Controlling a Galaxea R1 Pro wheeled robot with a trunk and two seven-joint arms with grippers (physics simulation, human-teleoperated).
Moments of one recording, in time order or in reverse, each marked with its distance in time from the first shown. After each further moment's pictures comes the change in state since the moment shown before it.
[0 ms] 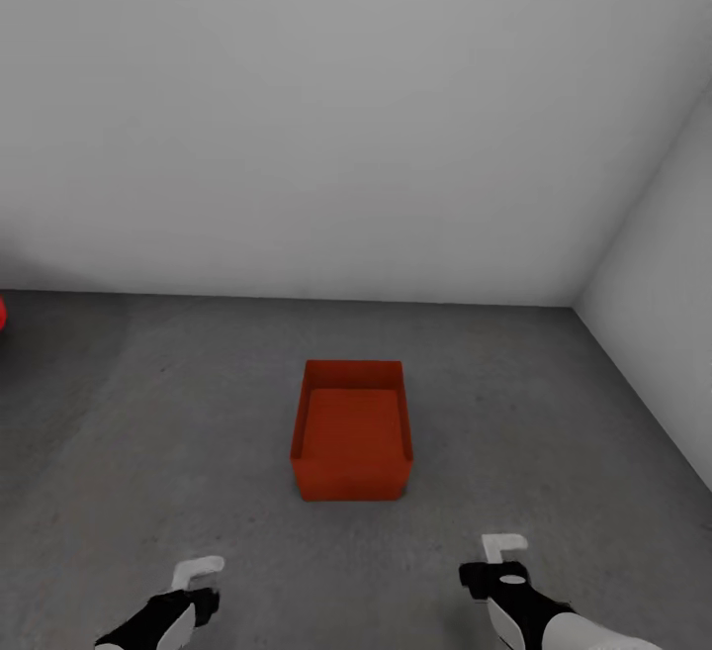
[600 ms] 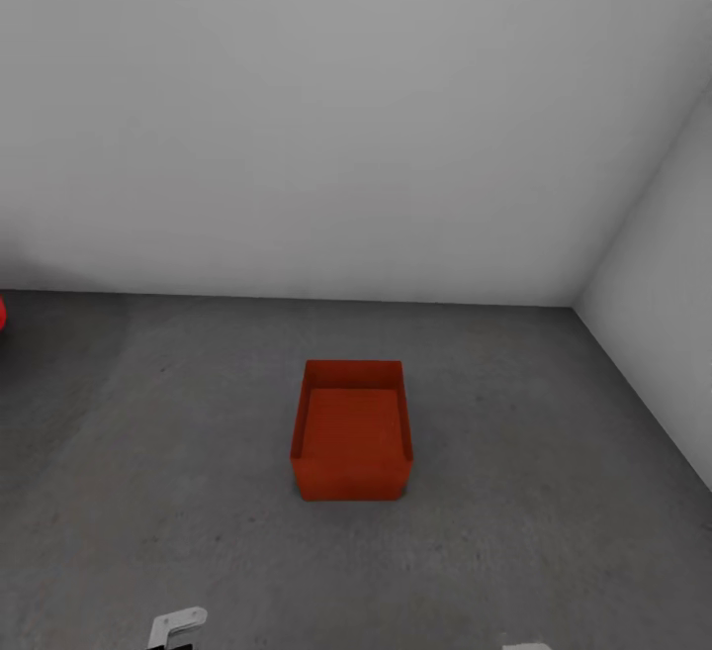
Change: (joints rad) left arm 0.014 0.002 -0.002 0.205 0.016 -0.120 0.000; right arm 0.178 0.001 0.002 0.078 0.006 -0.006 0.000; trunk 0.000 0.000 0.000
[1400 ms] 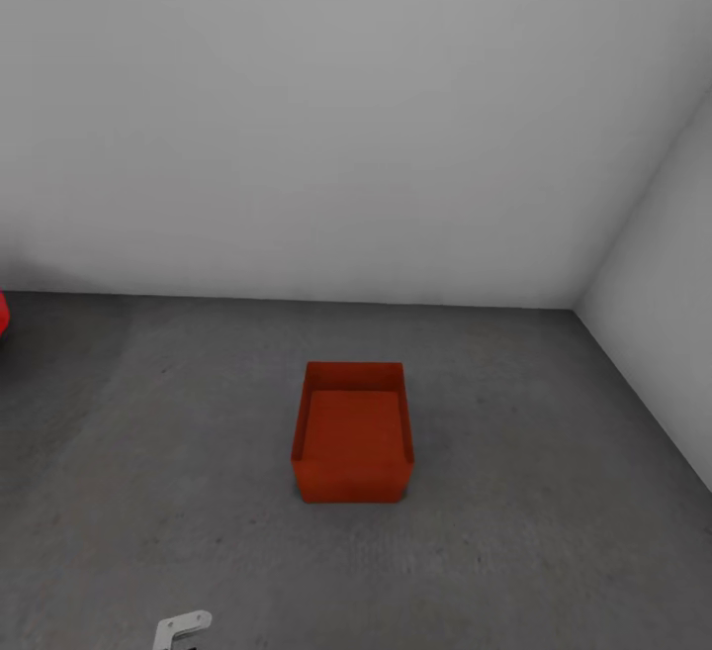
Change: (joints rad) left arm 0.007 -0.012 0.000 0.000 -0.001 -0.002 0.000; right arm 0.248 0.003 0.000 -0.001 -0.005 -0.078 0.018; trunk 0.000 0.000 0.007
